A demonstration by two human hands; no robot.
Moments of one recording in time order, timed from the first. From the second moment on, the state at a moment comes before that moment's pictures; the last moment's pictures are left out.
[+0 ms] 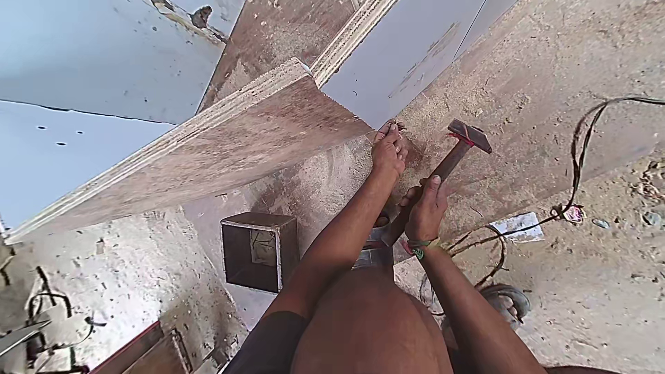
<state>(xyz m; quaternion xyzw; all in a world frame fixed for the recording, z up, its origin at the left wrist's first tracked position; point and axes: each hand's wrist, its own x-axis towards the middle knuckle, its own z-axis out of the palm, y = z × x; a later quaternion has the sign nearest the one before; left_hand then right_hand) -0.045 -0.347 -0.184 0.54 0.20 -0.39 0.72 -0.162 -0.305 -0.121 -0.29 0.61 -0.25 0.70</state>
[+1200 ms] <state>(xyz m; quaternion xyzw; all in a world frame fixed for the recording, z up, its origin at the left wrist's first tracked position) -0.039 -0.341 -0.189 0.50 0.19 -0.40 0.74 -0.149 -0.291 -0.144 -0.32 0.57 -0.23 0.72</state>
